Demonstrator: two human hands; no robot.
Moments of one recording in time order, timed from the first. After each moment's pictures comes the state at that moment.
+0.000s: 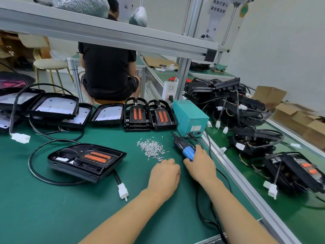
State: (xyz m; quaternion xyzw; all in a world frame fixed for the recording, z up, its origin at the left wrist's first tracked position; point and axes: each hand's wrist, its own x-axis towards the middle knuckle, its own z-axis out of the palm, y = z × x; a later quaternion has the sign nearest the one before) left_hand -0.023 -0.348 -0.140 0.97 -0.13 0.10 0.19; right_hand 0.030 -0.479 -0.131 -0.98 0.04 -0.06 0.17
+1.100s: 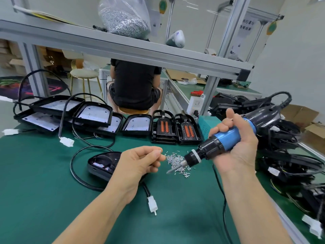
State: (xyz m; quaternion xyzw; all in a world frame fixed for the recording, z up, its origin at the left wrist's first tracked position) left_hand -0.075 -0.217 -0.060 0.55 0.03 0.10 0.83; right_hand -0.014 -0.396 0.015 -0.27 -0.07 -0.01 0.96
